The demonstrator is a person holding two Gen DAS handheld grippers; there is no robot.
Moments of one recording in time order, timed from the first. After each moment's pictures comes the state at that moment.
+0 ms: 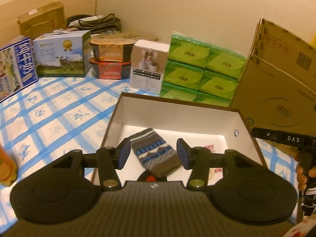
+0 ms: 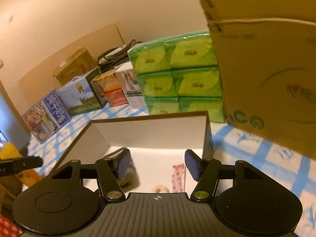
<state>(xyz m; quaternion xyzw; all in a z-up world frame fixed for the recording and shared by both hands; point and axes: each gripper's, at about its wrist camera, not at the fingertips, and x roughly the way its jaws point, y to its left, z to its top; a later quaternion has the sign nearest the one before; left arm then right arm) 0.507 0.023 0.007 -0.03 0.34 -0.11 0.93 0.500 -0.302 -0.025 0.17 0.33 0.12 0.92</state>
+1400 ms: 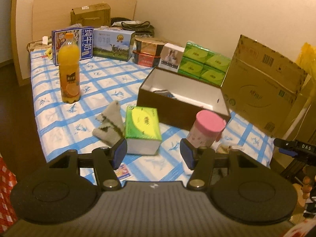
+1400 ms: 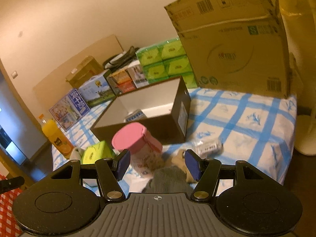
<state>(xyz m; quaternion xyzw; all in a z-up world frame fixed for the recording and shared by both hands) 0.147 0.070 0.067 -0.09 0.32 -0.03 0.94 0.194 -0.329 0.022 0.21 0.32 0.11 0.92</state>
